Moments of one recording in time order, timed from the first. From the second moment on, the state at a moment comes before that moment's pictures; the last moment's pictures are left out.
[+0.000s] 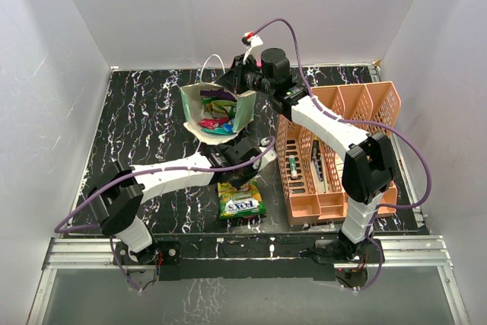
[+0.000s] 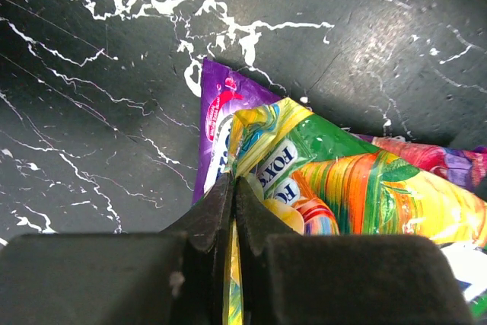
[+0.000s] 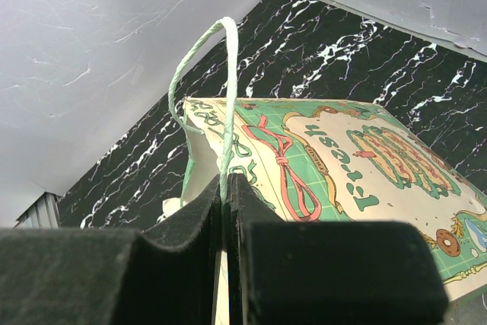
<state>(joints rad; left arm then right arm) -1.00 1.60 1.08 -0.51 -0.12 0.08 0.56 1.83 1.62 0.08 -0.39 0.38</state>
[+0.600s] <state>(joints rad) -1.00 1.55 1.06 -0.53 -0.11 0.05 0.56 1.83 1.61 0.07 -0.39 0.37</state>
